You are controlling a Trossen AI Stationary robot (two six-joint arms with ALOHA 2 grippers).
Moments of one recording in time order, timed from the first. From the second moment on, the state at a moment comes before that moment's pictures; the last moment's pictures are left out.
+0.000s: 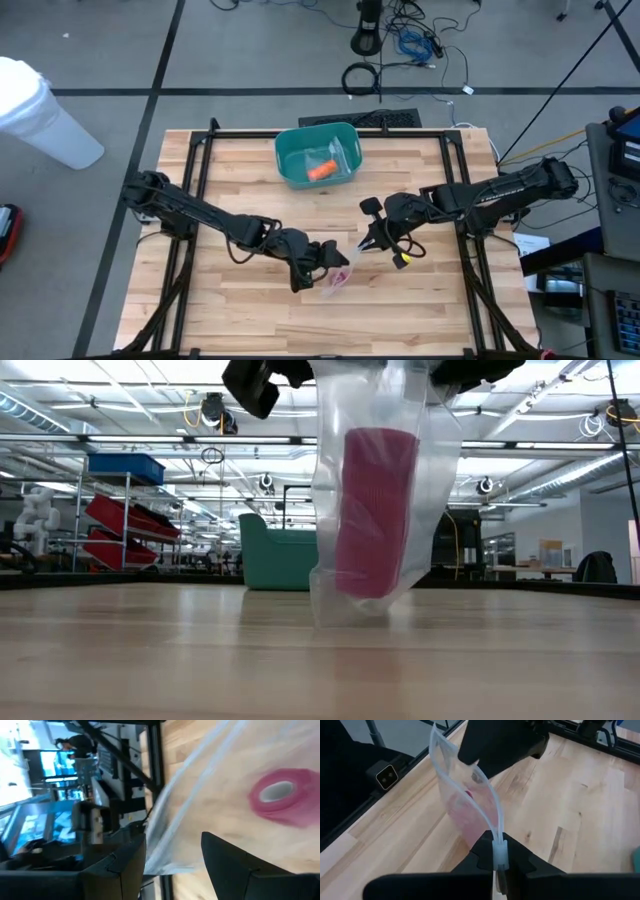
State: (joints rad) left arm -0.30 1.66 1.20 0.05 -0.10 1.53; right arm 0.18 1.25 0.96 -0.34 -0.19 -0.25
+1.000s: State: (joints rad) left arm -0.36 1.72 1.20 0.05 -0.38 0.95; right arm 0.18 1.23 0.96 -0.38 0.01 0.04
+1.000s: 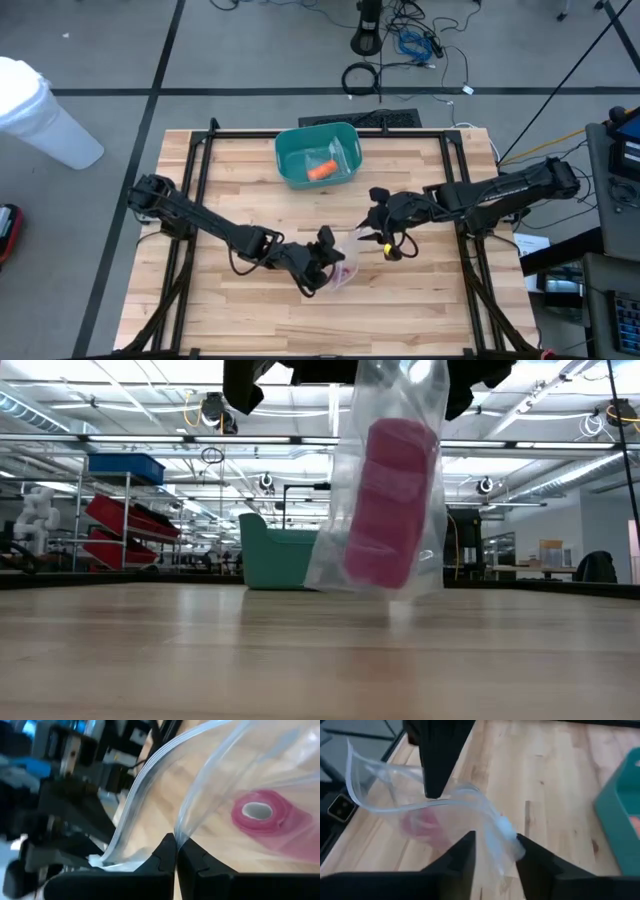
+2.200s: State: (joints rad) left arm -0.29 1.72 1.20 0.09 -0.90 0.16; right arm 0.64 1.49 0.79 0.31 1.13 0.25
